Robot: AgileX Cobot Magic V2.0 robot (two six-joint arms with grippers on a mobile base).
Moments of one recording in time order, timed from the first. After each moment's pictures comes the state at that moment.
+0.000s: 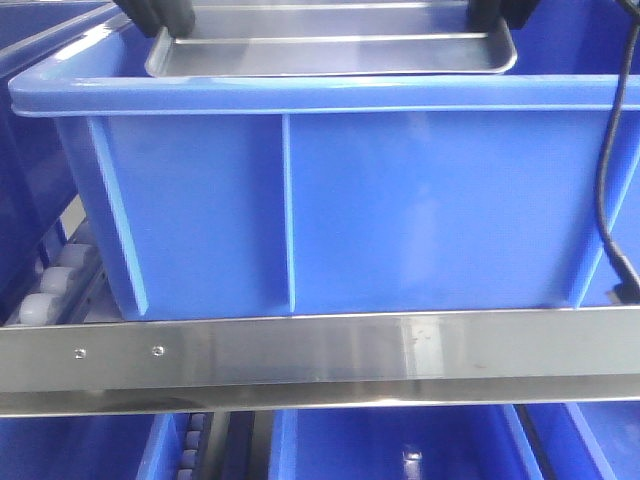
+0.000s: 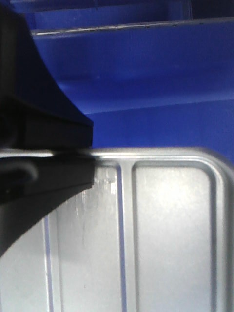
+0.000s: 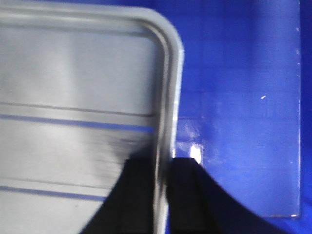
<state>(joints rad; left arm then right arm) -0.63 1.64 -1.60 0.21 0.93 -0.49 0.49 1.61 -1.59 -0.23 1.07 0.57</state>
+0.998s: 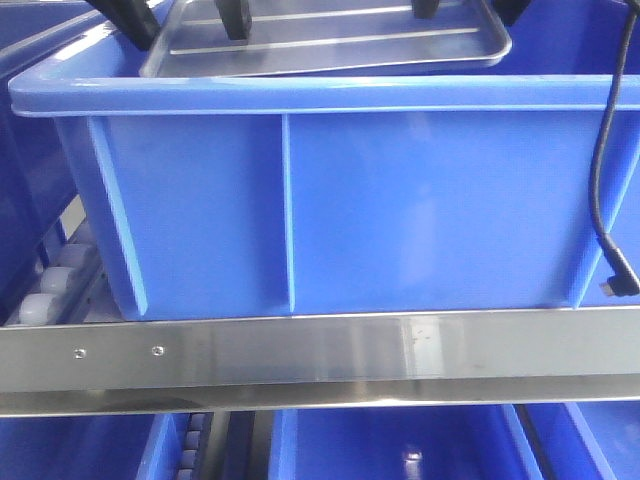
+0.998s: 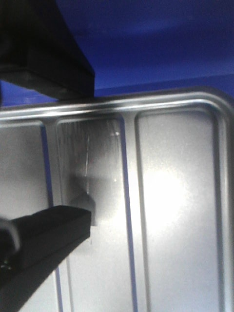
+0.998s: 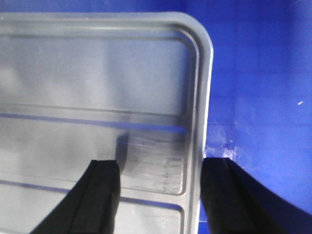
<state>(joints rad) -0.62 1.66 -1.60 0.17 0.92 -0.49 0.47 1.61 -1.60 -0.16 1.02 0.56</state>
